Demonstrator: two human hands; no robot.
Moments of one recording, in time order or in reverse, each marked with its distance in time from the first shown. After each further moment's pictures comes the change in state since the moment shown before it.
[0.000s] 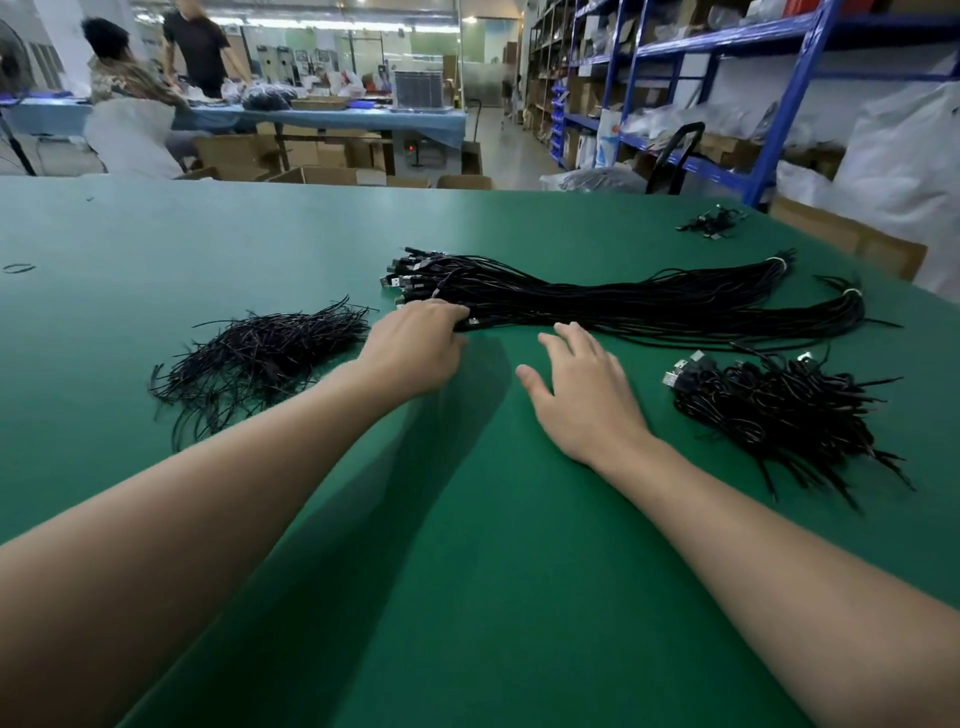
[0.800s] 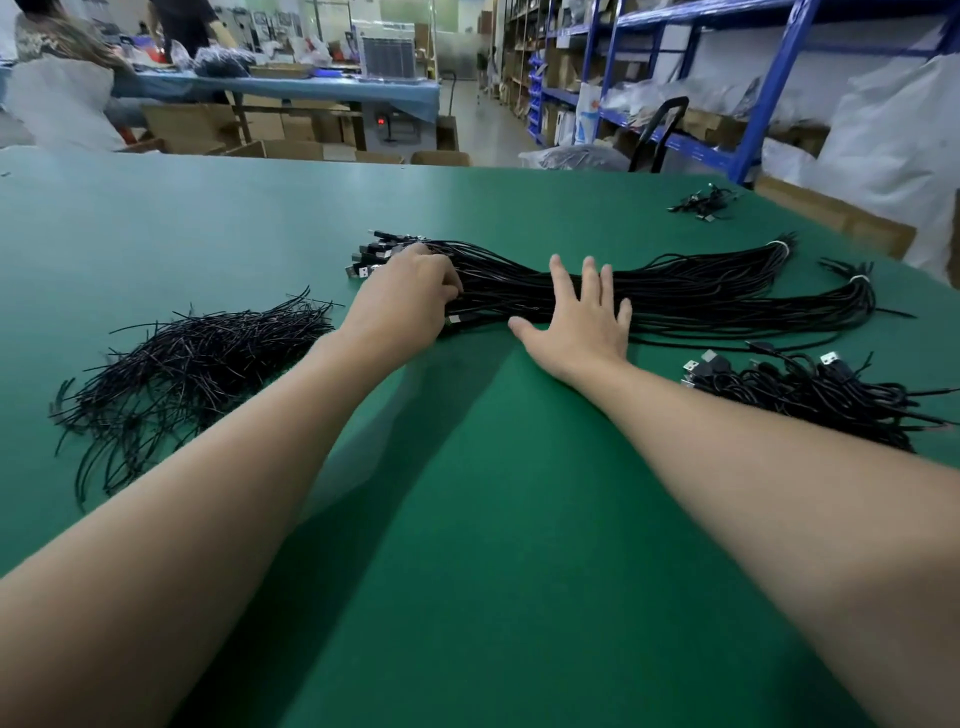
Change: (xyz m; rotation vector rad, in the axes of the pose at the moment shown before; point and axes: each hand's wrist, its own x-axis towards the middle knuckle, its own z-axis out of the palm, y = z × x) left_hand 0.064 -0.010 0.016 -0.156 0.123 0.008; right_hand 0.102 0.026 0.025 -0.030 -0.020 0.275
